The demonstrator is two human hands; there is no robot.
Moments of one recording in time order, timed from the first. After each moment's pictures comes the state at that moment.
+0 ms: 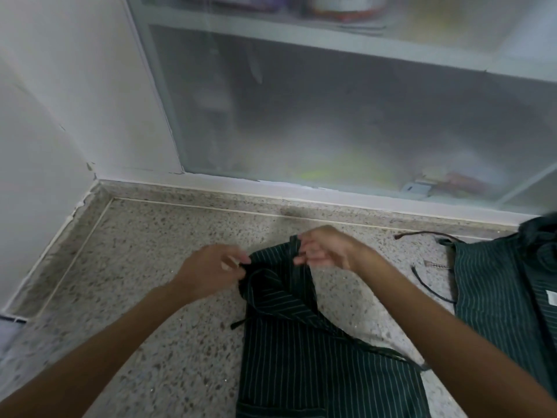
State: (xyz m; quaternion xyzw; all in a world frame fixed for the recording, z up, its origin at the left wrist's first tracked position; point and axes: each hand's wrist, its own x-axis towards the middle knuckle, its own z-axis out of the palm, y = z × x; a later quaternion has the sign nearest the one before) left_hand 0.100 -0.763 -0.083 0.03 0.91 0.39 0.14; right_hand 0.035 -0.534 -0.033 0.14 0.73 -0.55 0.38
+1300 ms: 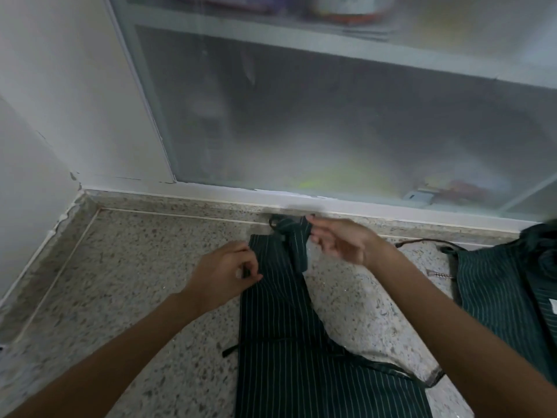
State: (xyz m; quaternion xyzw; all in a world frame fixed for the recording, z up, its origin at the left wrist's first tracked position) left_hand 0.072 -0.749 -0.111 0.20 0.93 0.30 -0.07; right_hand 0.006 -0.516 -0.019 0.19 0.67 -0.63 0.33
